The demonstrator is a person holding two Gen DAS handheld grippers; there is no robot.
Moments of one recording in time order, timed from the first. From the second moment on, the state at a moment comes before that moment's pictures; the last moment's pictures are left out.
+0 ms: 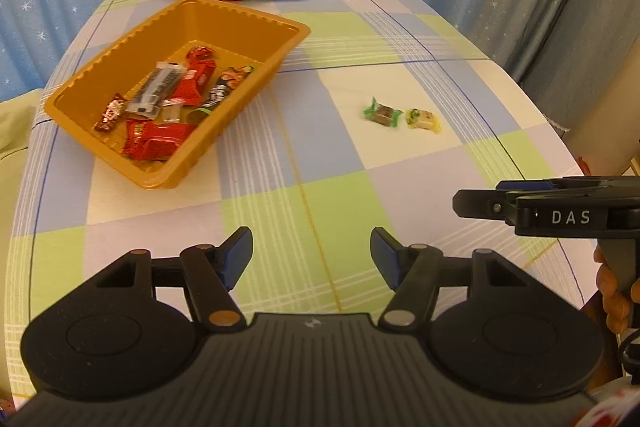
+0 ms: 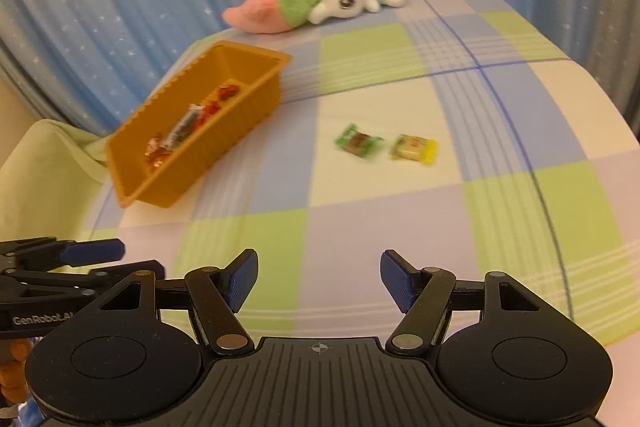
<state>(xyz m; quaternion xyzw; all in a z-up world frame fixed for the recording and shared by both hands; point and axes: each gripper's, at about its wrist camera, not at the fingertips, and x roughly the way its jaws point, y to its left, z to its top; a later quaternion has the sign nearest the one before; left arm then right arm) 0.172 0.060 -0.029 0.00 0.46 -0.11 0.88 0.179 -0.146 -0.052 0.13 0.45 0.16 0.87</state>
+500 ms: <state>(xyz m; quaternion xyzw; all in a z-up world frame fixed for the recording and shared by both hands) 0.194 0.015 -0.046 0.02 0.47 -0.12 0.87 0.183 -0.196 -0.075 0.12 0.47 0.12 0.87</state>
